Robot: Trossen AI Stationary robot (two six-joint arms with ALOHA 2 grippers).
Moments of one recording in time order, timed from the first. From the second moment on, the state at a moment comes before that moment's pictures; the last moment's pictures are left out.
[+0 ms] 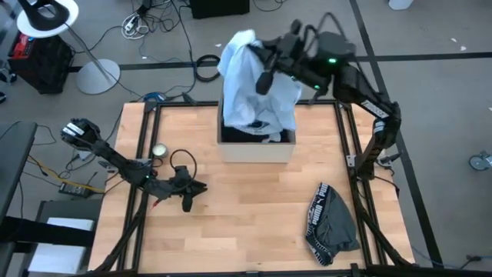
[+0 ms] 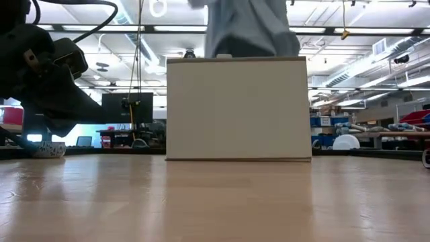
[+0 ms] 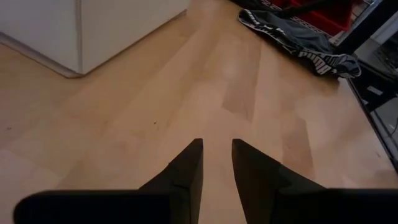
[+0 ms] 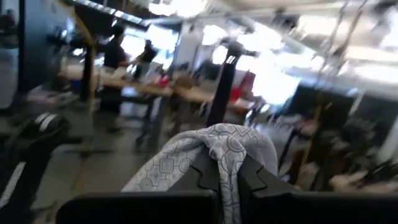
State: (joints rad) left arm -0.55 1.15 0.09 0.60 -0.60 -0.74; right arm -0.19 1.73 2.34 -0.40 0.33 -0.34
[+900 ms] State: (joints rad) left arm -0.54 1.15 0.09 0.61 -0.57 -0.74; right arm -0.38 2.09 1.97 -0.89 0.27 0.23
